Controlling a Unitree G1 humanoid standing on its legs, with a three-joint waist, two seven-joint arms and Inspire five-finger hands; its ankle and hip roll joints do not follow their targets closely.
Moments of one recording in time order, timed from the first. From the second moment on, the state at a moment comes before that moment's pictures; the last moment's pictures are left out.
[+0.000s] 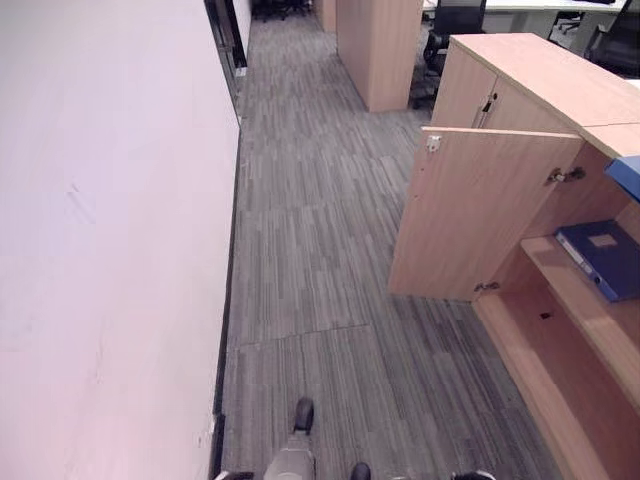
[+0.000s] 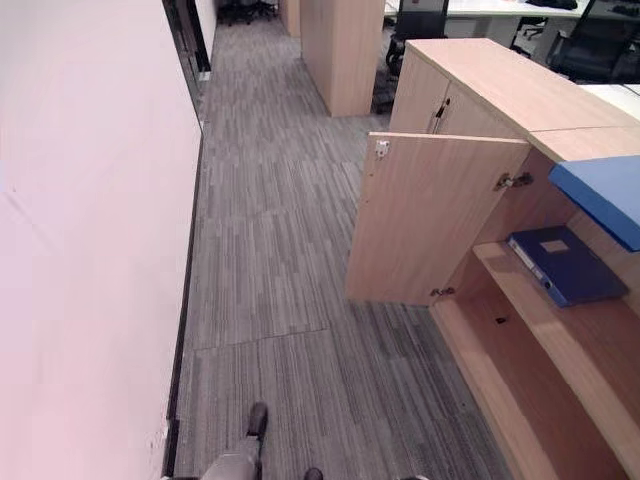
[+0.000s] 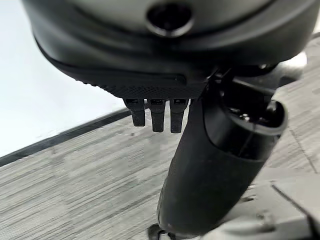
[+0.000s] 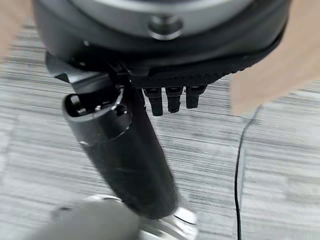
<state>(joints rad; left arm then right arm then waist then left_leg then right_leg) -0.01 0.22 -0.25 1.37 -0.03 -0.01 0.05 -0.07 -0.26 0.36 1.39 0.08 0.05 0.05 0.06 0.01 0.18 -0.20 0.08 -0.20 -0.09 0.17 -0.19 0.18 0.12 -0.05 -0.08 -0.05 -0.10</state>
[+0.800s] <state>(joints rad) -0.06 0.26 -0.22 1.28 -0.08 0.00 0.03 -0.03 -0.32 0.26 1.28 0.08 0.06 0.01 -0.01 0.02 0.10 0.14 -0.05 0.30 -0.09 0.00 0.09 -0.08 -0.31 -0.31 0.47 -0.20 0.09</state>
